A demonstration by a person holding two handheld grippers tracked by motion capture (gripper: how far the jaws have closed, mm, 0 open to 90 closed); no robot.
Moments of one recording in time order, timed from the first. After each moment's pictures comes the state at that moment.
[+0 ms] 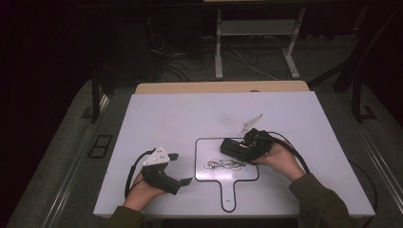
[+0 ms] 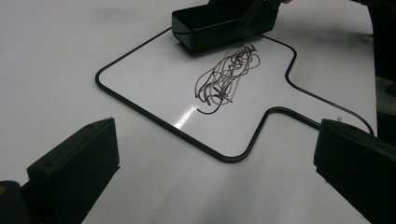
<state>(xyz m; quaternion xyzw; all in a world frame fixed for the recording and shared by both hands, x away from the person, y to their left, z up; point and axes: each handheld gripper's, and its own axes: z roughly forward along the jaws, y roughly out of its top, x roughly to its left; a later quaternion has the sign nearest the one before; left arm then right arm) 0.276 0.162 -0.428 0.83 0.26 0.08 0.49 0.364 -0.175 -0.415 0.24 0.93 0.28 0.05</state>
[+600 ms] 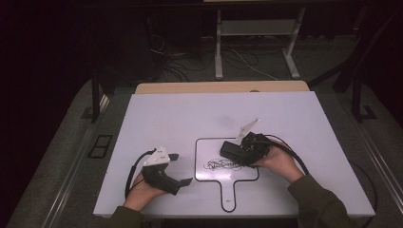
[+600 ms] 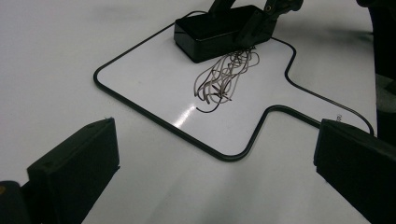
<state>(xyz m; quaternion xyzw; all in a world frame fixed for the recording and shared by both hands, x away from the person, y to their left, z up) 0.276 0.161 -0.428 0.83 0.25 0.08 0.48 0.361 -0.169 -0.424 0.21 0.94 0.25 0.07</state>
